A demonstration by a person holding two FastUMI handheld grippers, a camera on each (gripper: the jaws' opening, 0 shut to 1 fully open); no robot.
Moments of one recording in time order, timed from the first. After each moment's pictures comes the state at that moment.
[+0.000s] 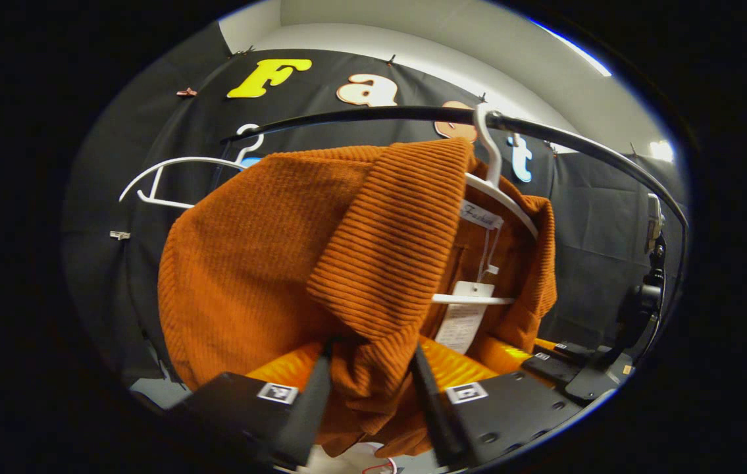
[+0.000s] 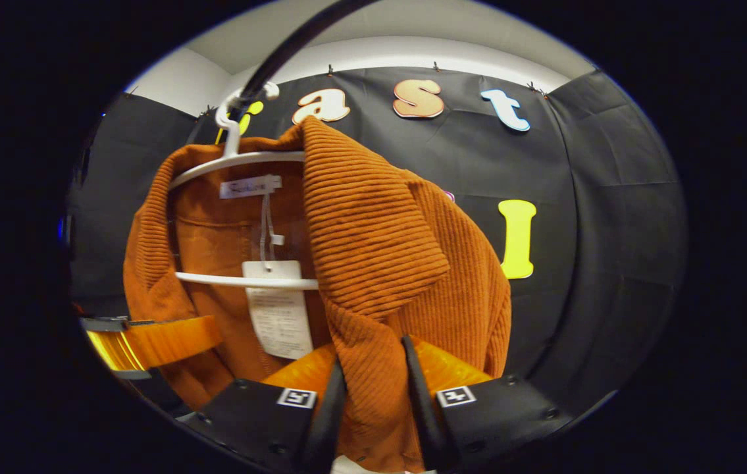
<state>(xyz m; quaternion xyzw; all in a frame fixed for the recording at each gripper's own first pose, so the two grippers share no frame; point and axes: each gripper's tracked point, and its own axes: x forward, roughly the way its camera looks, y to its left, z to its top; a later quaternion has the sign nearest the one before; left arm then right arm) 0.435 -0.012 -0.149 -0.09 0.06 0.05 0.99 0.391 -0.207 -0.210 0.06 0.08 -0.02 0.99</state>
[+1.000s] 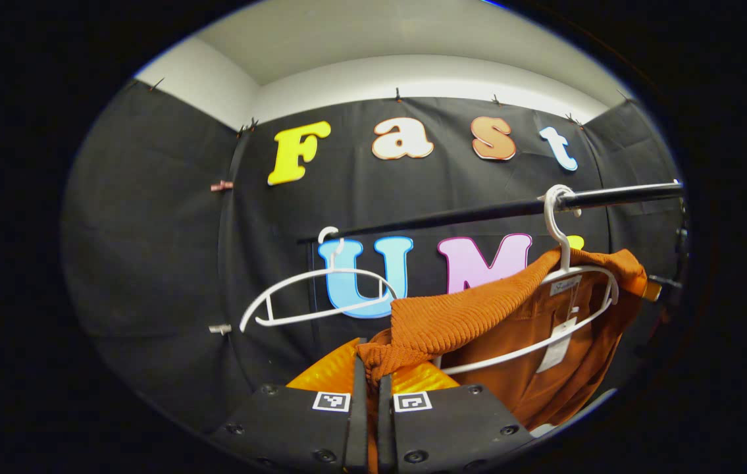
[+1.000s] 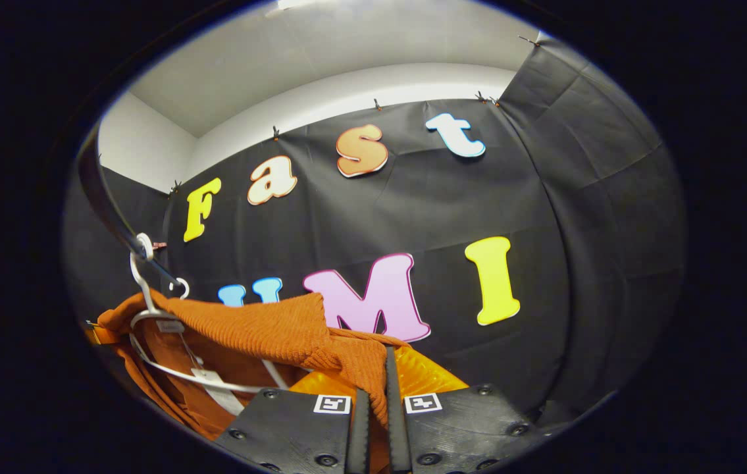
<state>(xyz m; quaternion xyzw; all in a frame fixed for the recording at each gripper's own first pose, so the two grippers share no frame) 0.378 0.084 -0.008 0.12 -0.02 0.19 0.97 0.416 -0.341 -0.091 0.14 -0.06 -0.04 0.99</state>
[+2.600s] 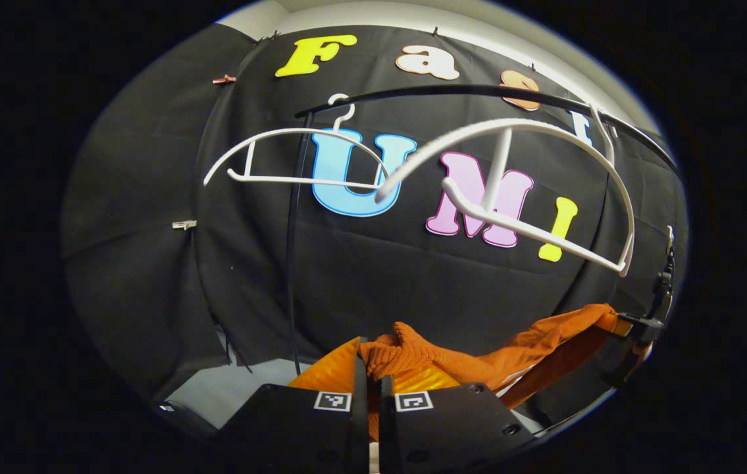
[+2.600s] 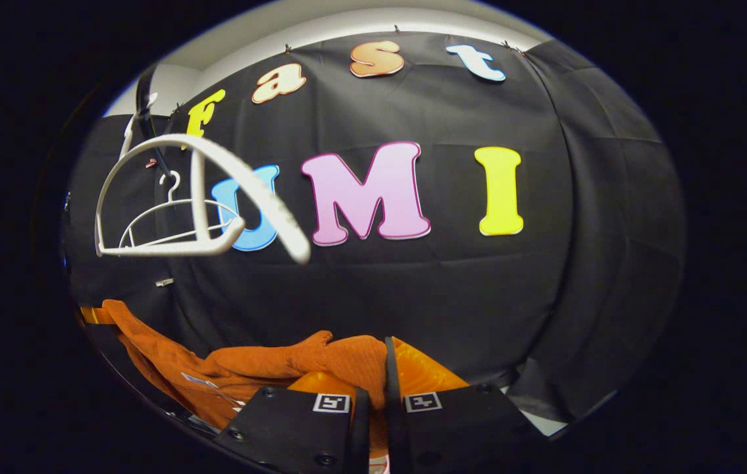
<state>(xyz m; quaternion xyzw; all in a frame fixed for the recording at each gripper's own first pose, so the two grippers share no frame) 0.377 0.096 -0.198 -0.07 0.18 0.14 0.97 0.369 -0.277 -0.290 0.12 0.20 0.00 0.97</state>
